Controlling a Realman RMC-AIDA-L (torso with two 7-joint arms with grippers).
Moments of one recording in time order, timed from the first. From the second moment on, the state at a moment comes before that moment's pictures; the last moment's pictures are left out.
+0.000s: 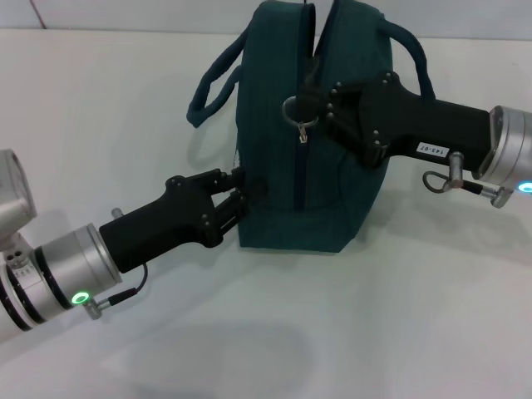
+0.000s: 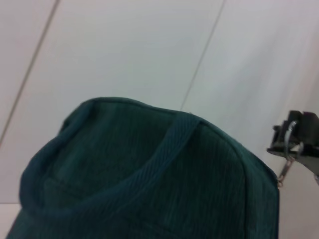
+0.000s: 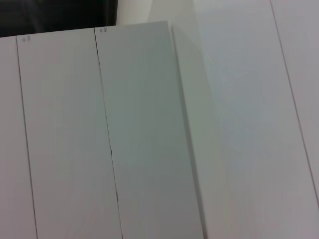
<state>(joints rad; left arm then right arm) -0.41 -2.10 0.88 0.19 1.43 1.54 -0.97 0.68 2.03 -1.49 -0.41 -0.95 -1.48 1.06</state>
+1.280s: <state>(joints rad) -0.40 -2.10 0.94 0.10 1.43 1.54 -0.73 0.63 2.03 -1.48 -0.39 -0.73 -1.42 1.09</state>
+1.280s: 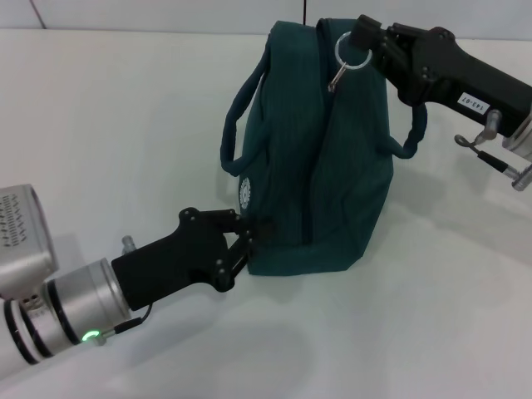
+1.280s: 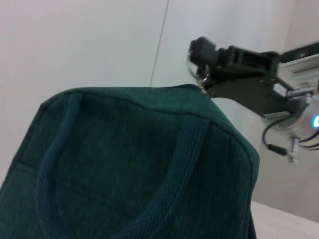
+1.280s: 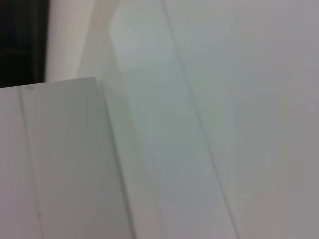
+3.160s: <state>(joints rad) -0.28 -2.05 0.99 0.24 1.47 1.80 -0.80 0.58 2.03 -1.51 -0.39 -0.71 -1.35 1.03</state>
